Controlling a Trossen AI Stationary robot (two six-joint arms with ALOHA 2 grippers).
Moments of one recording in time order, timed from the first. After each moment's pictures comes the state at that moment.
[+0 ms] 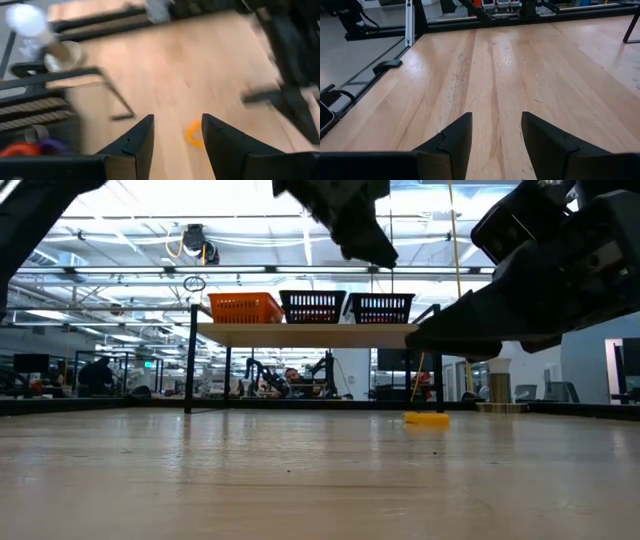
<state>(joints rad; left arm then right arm) 0.24 2.03 1.99 -0.70 0.26 0.35 0.51 1.81 0.45 1.10 0.41 0.25</state>
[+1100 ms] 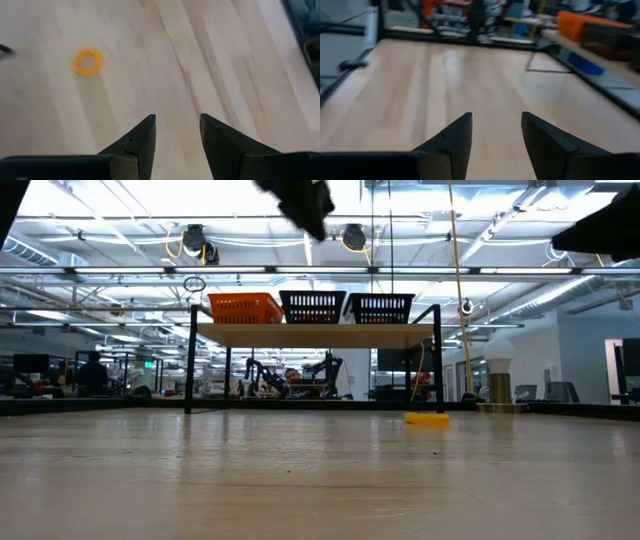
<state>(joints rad) -0.10 1.87 1.82 -1.04 0.15 0.20 1.02 1.18 0.45 0.06 1.19 0.51</state>
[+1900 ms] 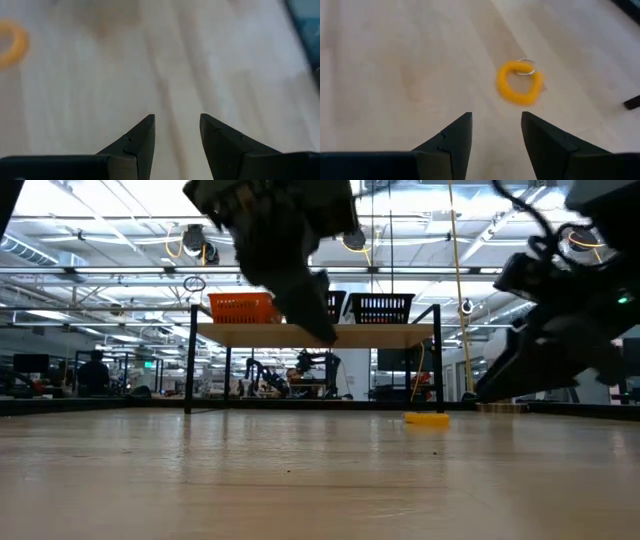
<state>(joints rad) -0.16 1.87 1.30 -0.40 0.24 -0.02 0.52 1.47 0.45 0.05 0.75 0.56</state>
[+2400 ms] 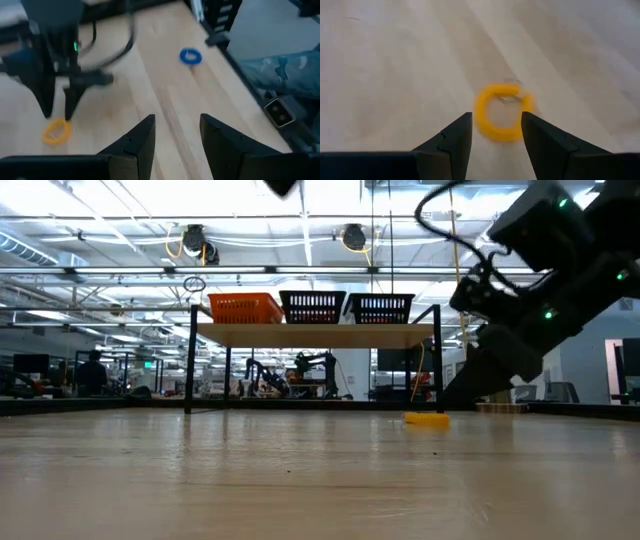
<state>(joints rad) -0.32 1.64 1.30 -0.31 0.02 0.05 0.28 1.52 0.44 0.26 0.57 0.45</state>
